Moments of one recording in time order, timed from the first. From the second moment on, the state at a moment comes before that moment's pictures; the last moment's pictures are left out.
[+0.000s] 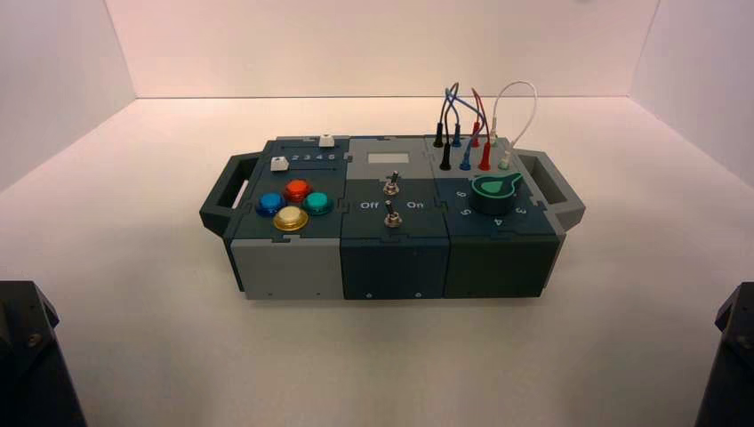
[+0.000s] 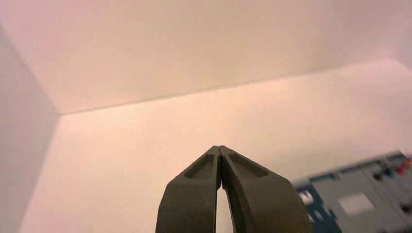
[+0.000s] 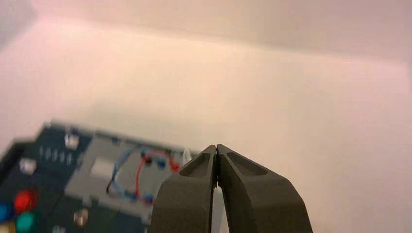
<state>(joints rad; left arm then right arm) -0.25 -0.75 1.10 -0.01 0.09 0.04 0.27 -0.64 1.02 0.08 0.26 -0.01</state>
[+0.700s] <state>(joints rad) -0.39 -0.56 1.06 -0.01 0.18 0.06 0.41 -0.26 0.89 0.10 0.49 -0.03</state>
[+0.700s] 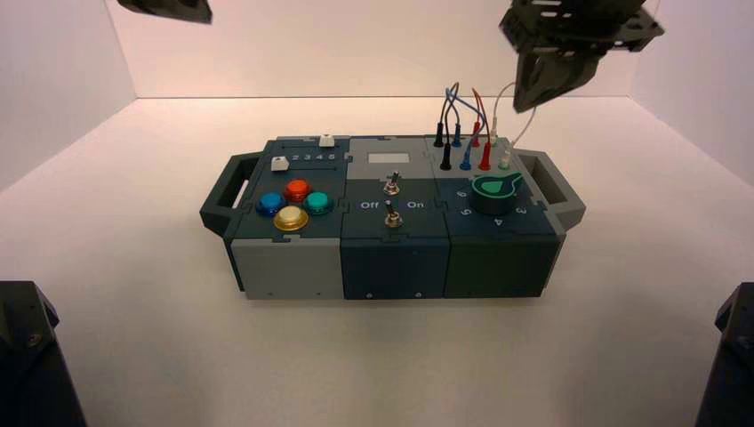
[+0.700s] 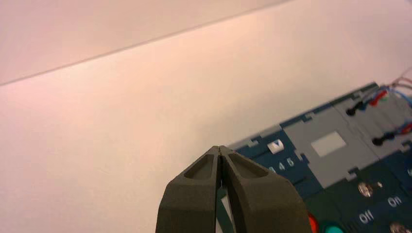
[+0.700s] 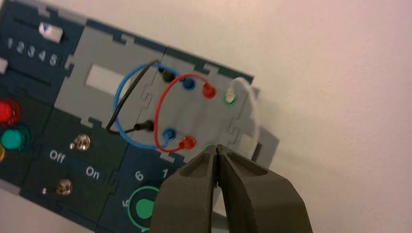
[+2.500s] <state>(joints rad) -0.41 -0.54 1.05 -0.01 0.23 0.06 0.49 -0.10 0.88 0.14 0.69 -0.03</state>
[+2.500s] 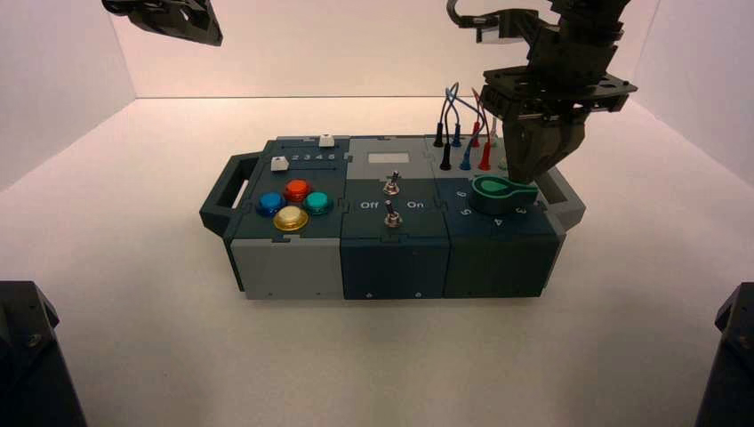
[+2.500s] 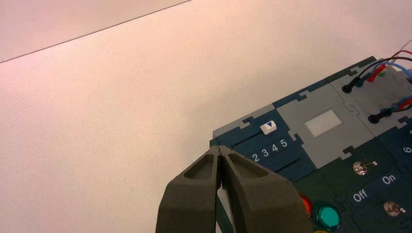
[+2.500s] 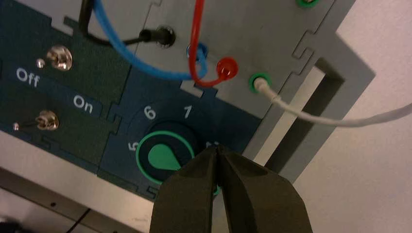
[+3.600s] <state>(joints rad) -0.41 -0.54 1.05 -0.01 0.23 0.07 0.50 -0.18 0.93 0.17 0.77 -0.03</state>
